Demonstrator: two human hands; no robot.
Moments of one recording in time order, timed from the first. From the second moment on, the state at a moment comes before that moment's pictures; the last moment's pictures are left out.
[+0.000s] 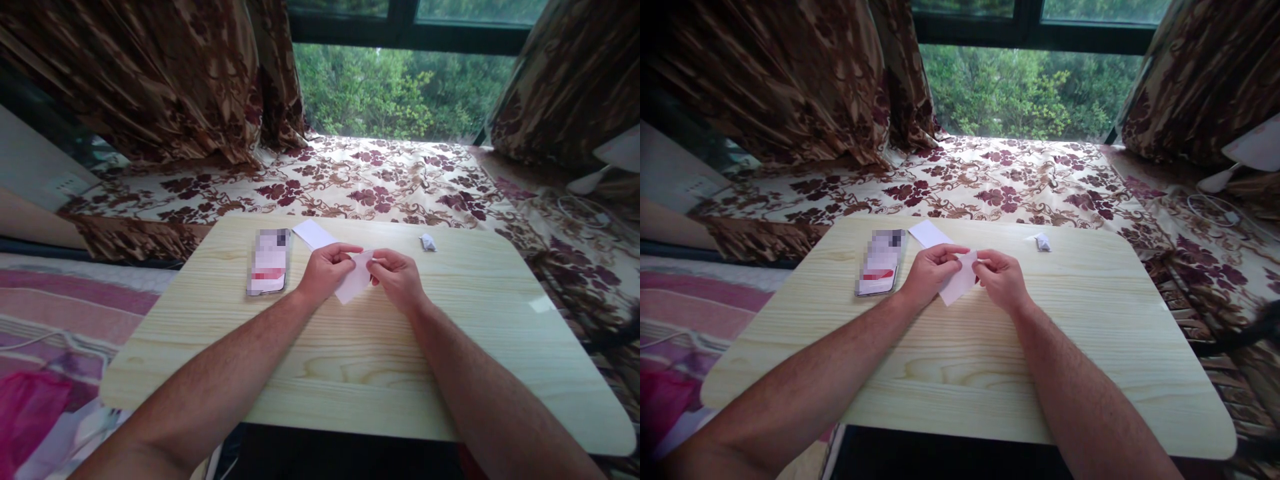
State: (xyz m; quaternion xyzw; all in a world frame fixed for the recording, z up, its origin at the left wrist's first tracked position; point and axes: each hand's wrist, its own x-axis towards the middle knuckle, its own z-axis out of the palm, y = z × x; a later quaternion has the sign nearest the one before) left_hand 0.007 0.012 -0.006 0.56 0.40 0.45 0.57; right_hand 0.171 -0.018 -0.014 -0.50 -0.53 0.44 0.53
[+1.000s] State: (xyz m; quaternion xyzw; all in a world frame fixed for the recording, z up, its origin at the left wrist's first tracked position) left_hand 0.008 0.016 -0.010 0.52 0.43 0.47 0.57; right_hand 0.172 -0.018 -0.014 -0.41 -0.53 0.49 0.56
